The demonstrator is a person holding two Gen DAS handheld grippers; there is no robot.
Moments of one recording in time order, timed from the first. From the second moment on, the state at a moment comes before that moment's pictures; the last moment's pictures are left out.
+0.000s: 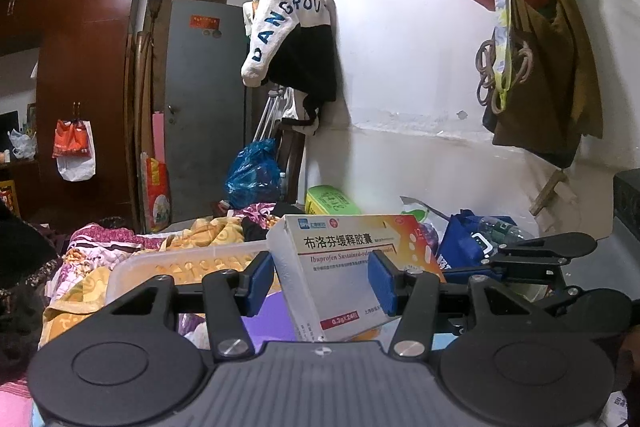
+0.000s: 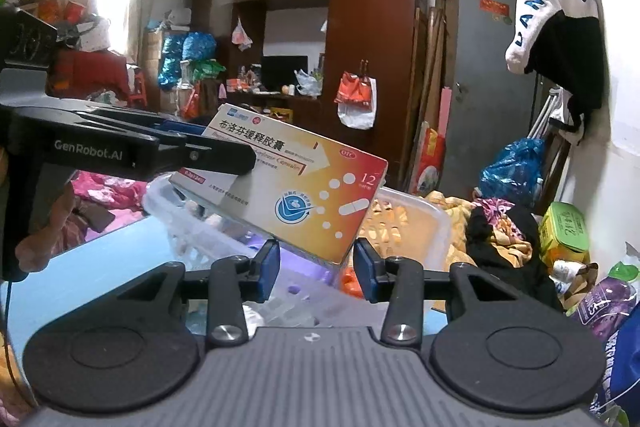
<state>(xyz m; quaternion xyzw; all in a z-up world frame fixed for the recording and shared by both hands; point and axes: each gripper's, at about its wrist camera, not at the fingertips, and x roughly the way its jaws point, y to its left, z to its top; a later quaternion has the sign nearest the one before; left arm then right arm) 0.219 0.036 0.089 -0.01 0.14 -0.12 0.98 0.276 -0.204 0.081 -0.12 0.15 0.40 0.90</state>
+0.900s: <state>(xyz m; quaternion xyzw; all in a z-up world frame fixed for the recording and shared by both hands) 0.232 0.064 0.086 -0.03 0.13 -0.04 0.99 0.278 -0.241 0.085 -0.07 0.12 0.36 0.92</state>
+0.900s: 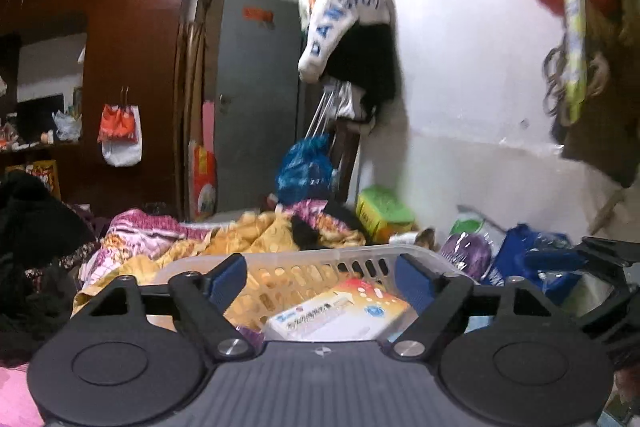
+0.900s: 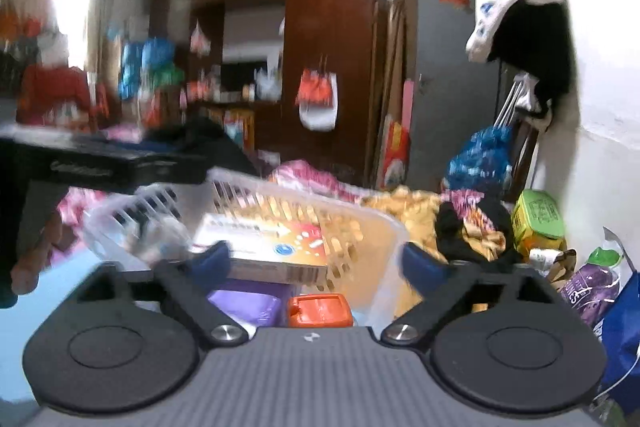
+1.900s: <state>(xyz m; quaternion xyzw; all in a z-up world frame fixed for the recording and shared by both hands) 0.187 0.088 -0.028 0.00 0.29 0.04 0.96 0.252 -0.181 -0.008 -0.10 0.22 0.35 0.91</state>
